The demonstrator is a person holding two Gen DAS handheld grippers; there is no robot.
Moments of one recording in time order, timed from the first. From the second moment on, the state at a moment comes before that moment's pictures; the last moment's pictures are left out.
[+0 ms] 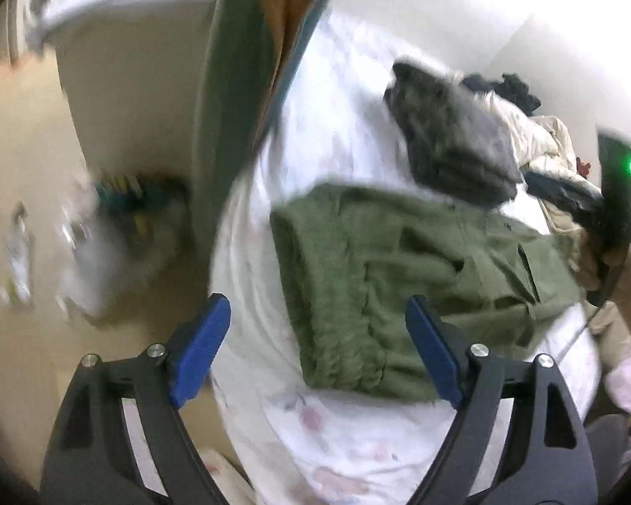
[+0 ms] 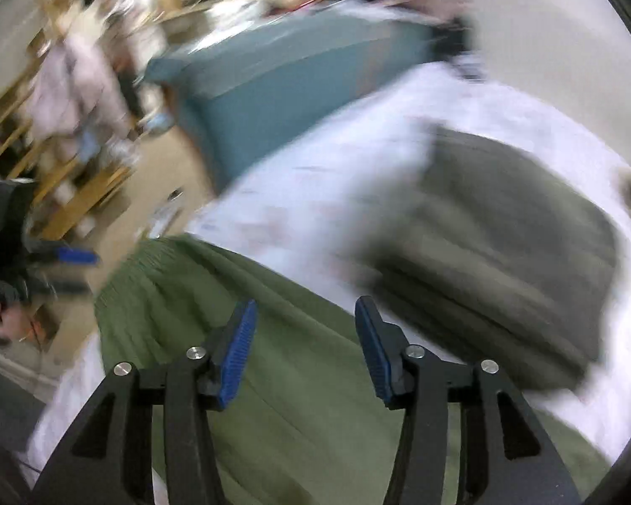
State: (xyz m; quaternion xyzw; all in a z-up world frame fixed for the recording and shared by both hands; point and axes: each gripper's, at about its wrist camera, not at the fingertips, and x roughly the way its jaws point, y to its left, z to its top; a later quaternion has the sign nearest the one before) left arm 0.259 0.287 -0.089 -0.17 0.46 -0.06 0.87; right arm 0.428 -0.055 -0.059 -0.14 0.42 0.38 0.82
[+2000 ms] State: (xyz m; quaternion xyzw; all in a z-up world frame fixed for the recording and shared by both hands) left arm 0.313 0.172 -0.146 -0.01 0.57 -0.05 0.82; right arm 0.536 -0.206 -0.184 -0.28 0.52 0.17 0.79
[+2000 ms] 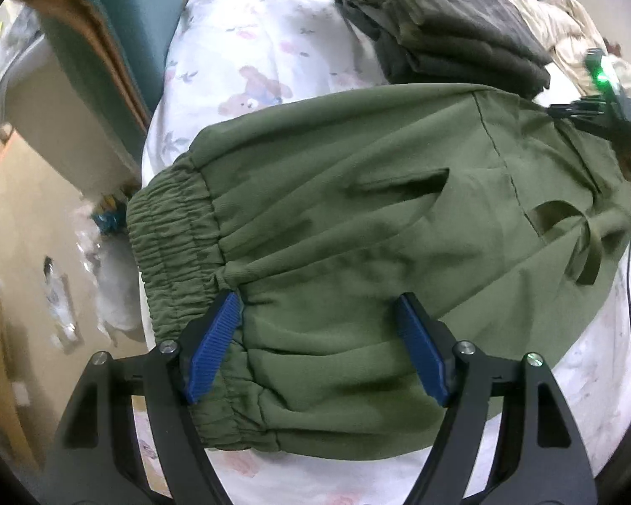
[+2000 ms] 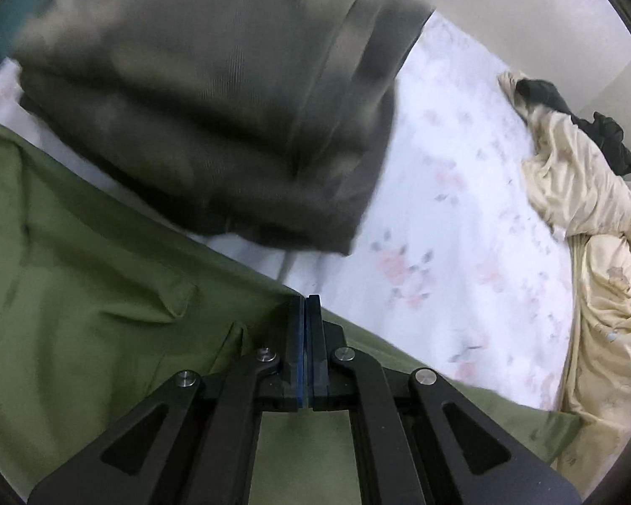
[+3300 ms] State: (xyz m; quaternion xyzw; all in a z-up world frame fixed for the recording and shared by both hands) left arm 0.320 0.175 -0.166 -0.02 0.61 -0.06 0.79; right arm 0.405 -0.680 -0.141 0.11 0.53 -0.24 0.80
